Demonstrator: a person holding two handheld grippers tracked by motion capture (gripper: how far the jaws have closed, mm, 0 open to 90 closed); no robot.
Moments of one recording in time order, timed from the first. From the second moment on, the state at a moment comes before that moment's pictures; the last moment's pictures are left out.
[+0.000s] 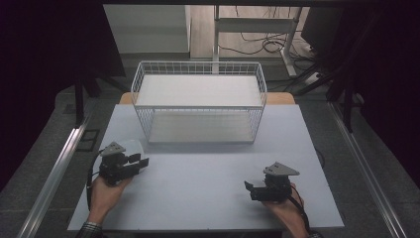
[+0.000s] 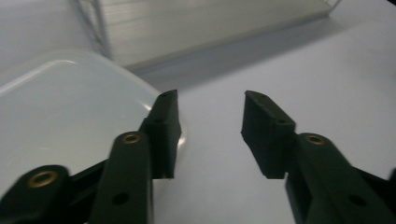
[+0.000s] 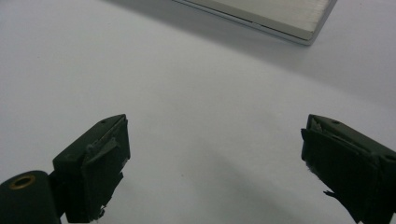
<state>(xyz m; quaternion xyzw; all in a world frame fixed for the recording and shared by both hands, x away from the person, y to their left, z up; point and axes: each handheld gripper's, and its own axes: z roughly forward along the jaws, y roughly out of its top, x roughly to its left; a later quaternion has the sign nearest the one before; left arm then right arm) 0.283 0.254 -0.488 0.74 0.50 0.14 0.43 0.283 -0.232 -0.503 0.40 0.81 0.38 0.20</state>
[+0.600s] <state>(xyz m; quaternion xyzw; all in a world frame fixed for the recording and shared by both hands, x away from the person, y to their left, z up) 0.294 0.345 -0.497 0.66 0.60 0.22 0.40 0.285 -0.233 -0.507 0.40 0.82 0.35 0.20</state>
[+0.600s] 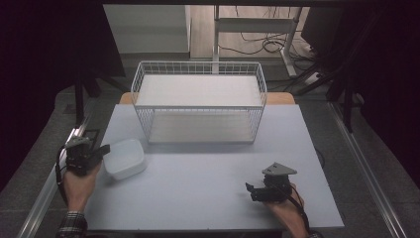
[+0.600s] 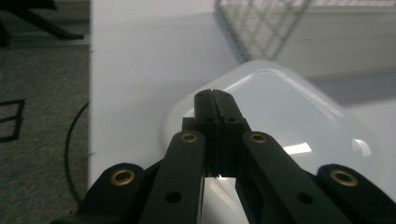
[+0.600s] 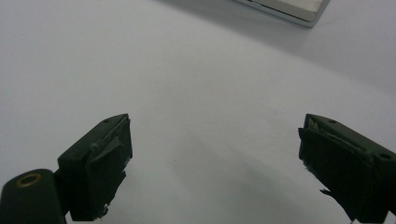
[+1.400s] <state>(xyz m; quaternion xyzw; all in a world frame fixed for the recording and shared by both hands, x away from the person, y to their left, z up) 0.315 0.352 -0.529 0.66 0.63 0.18 0.37 0.284 -0.229 -0.507 0.39 0.83 0.35 0.19</state>
